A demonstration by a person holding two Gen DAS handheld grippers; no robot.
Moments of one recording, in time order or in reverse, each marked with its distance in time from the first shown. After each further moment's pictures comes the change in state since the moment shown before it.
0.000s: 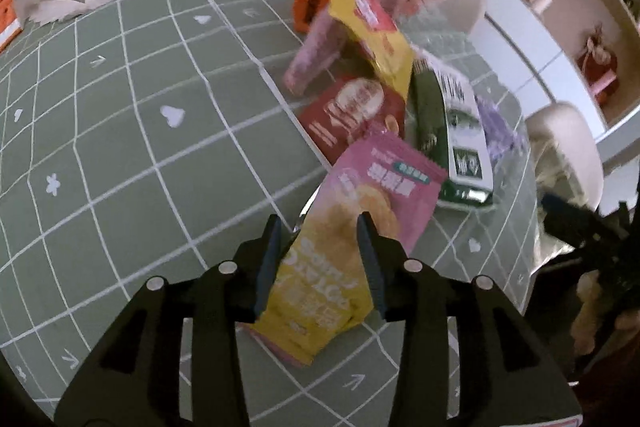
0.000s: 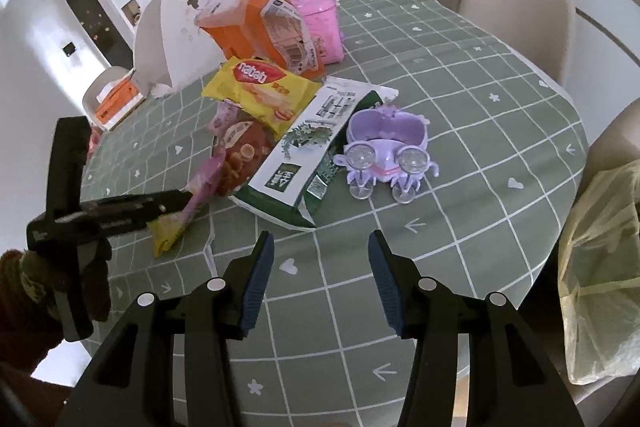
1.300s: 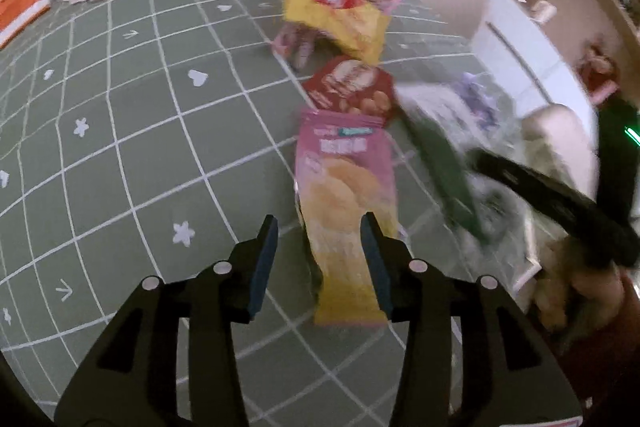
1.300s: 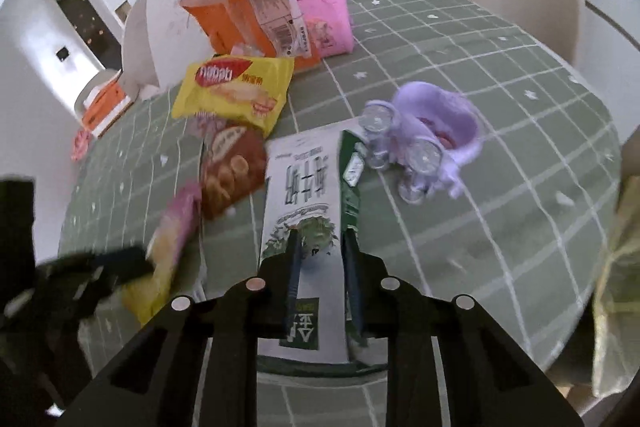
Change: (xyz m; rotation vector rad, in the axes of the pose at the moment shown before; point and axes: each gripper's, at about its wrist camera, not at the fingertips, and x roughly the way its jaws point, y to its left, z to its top) left arm -0.022 -0.014 -0.034 -0.076 -0.032 0.029; right arm 0.045 0.008 0.013 0.028 0.012 -0.010
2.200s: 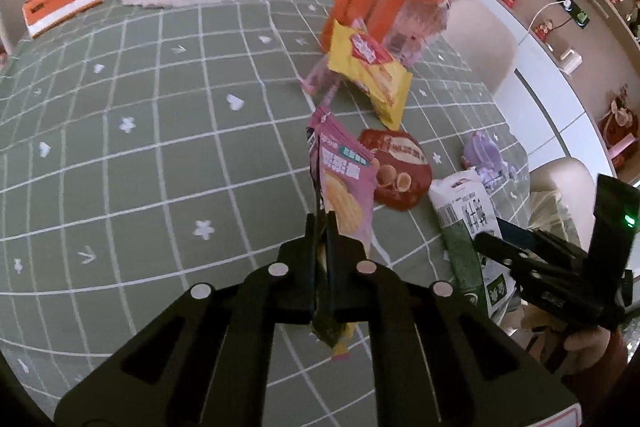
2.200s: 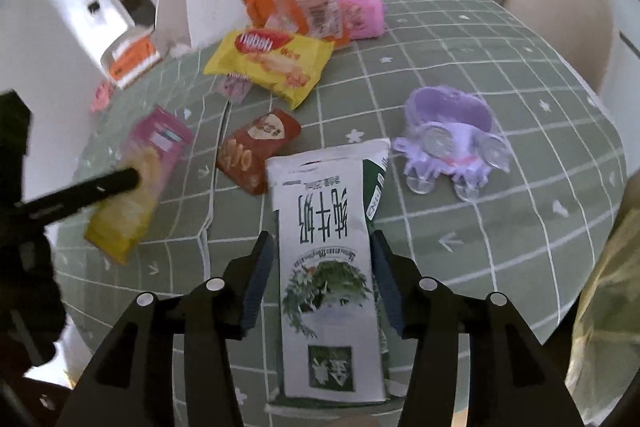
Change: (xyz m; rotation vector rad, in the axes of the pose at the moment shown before) left arm -0.038 0.000 0.003 -0.133 -0.106 0.062; right arm -0.001 0.003 -0.006 -0.177 0.100 0.035
